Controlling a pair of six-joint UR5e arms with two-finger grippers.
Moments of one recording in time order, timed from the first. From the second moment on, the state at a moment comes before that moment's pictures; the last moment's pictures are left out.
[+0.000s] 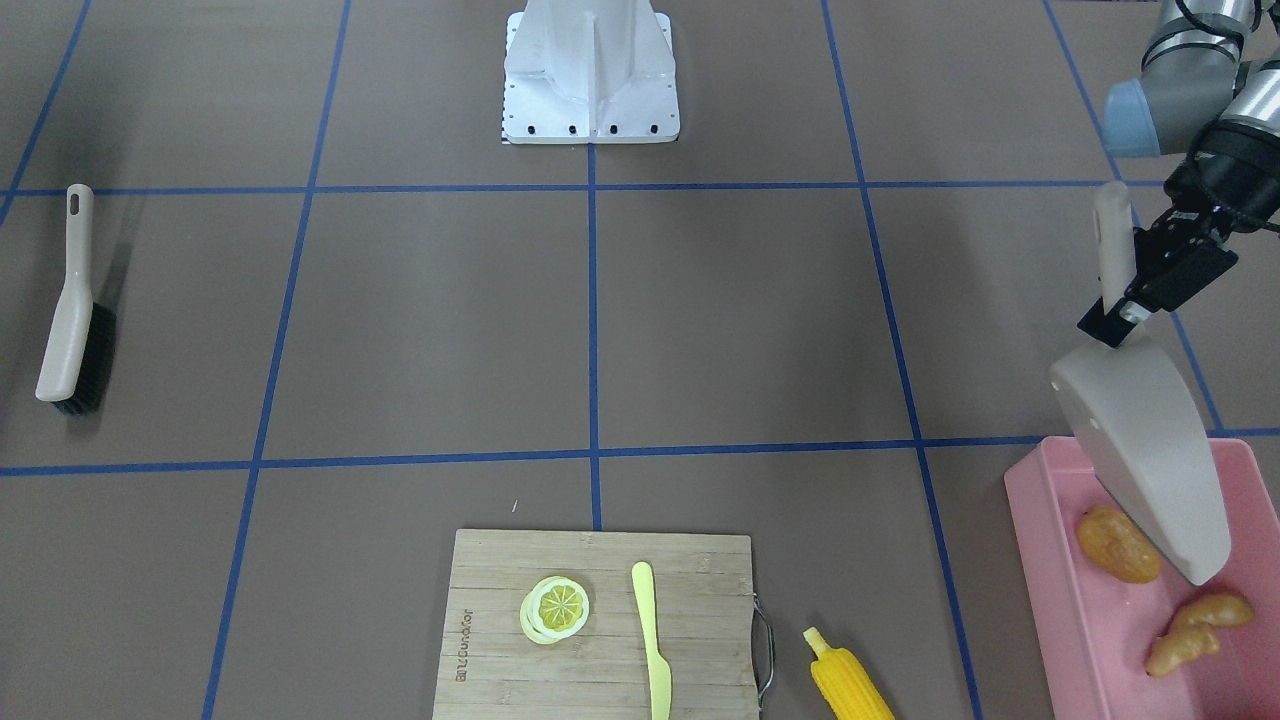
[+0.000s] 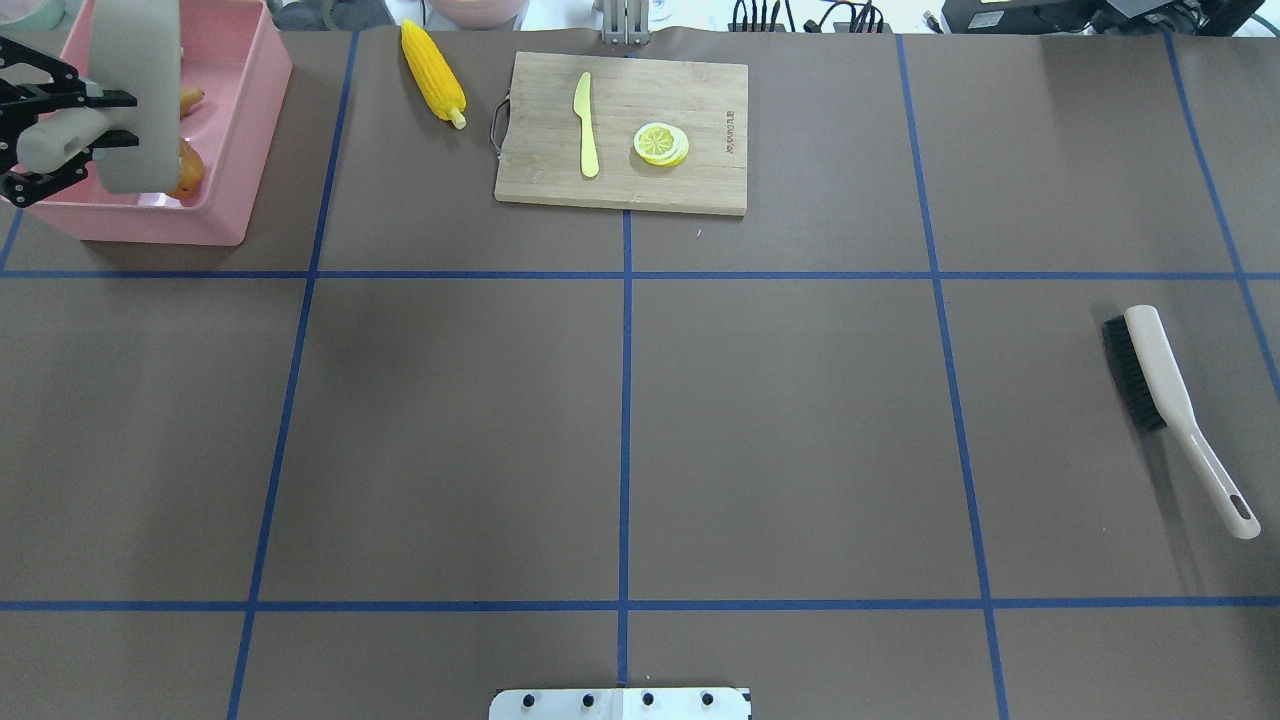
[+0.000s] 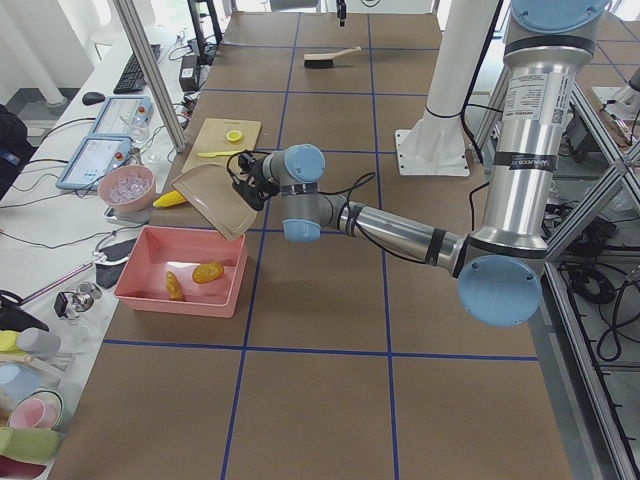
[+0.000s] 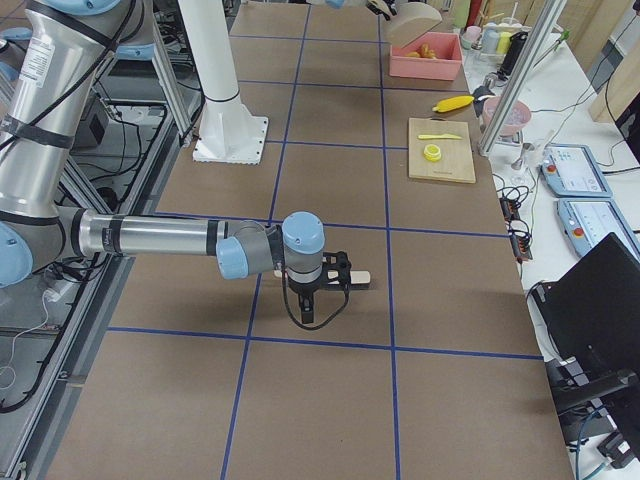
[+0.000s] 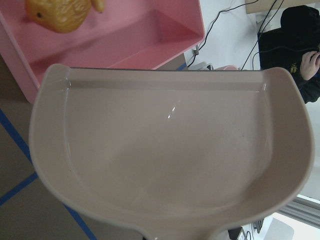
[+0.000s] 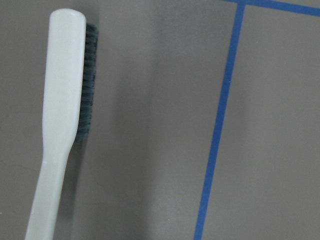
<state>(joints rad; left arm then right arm) -1.15 -1.68 -1.72 -2.83 -2.10 -2.20 1.37 -1.93 1.88 -1.34 2.33 0.10</state>
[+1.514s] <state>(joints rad) -0.91 -1.70 -1.83 -2.73 -2.10 -0.39 1.47 -1.92 1.88 -1.39 2.30 0.02</state>
